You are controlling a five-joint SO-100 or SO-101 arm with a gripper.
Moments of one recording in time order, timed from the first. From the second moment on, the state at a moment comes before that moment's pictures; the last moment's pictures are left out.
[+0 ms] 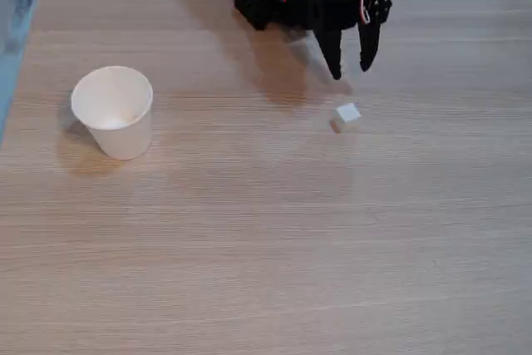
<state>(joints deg) -21.2 148.0 150.6 64.2 -85.0</state>
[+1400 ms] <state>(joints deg) -15.0 131.8 149.2 49.1 -88.5</state>
